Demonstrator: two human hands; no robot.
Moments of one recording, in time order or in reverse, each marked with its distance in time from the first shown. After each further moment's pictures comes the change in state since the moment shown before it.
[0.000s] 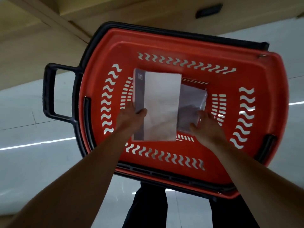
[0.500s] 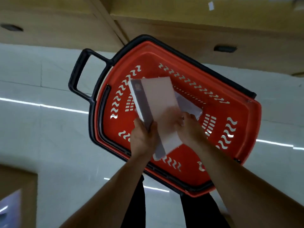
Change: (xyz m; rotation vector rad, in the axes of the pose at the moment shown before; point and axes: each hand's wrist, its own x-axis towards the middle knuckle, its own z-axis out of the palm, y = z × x) left_hand -0.129 0.050 -0.023 -0.769 0.127 -0.197; right_hand -0.021 -0.076 -0.063 -0.111 -0.176 -0.189
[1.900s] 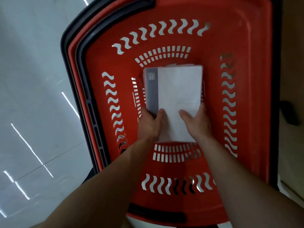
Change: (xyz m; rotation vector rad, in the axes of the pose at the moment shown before) left_hand 0.055 -0.044 0.170 -0.666 0.331 -0.648; right_hand 0.158 0.041 -0.010 -0.259 -0.197 -0.228
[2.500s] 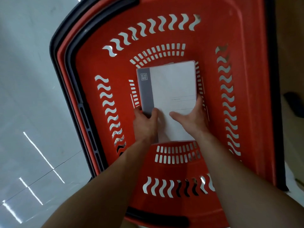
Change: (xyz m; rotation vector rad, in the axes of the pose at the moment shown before) left_hand 0.011 -0.010 0.004 -0.052 0.148 -0.009; right_hand 0.016 0.010 0.016 0.116 -0.019 -0.073
